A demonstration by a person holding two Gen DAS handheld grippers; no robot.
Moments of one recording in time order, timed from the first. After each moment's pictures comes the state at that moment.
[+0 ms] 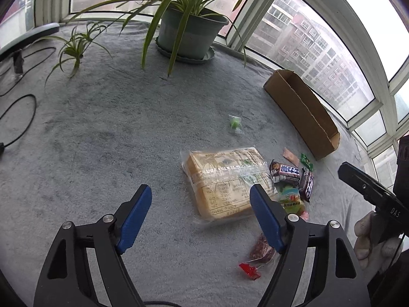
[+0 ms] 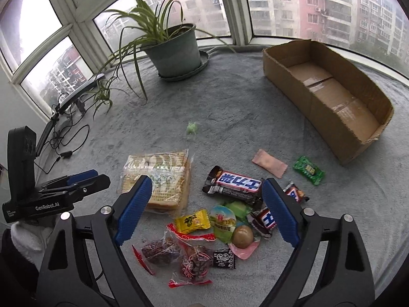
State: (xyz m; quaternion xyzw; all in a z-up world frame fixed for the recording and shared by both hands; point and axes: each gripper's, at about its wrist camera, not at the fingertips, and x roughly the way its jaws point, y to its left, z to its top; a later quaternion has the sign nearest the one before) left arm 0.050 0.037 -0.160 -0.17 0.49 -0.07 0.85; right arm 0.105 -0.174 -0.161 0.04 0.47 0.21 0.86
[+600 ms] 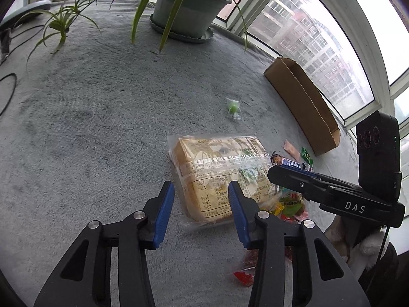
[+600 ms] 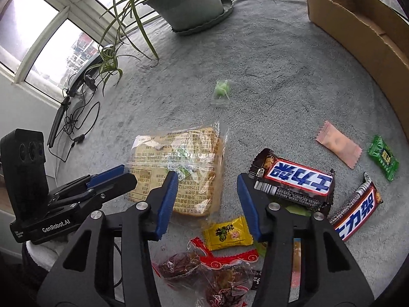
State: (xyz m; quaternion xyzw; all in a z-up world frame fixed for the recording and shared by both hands) left arm 0.062 0.032 -0.189 -0.20 0.51 -0.09 0.83; right arm 0.144 -0.135 -0.216 0.08 0.56 0.28 0.78
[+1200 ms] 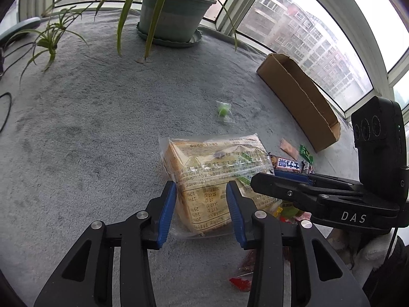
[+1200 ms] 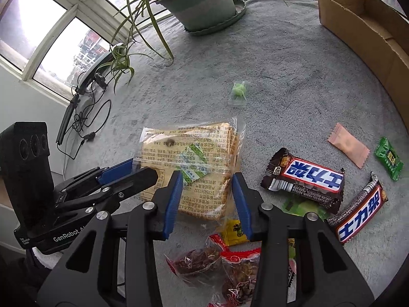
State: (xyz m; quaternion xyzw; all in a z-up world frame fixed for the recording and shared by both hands) left arm 0.068 0.017 -0.180 -0.16 0.50 -0.10 0.84; right arm 0.138 -0.125 -0.201 0.08 0.55 0.30 0.77
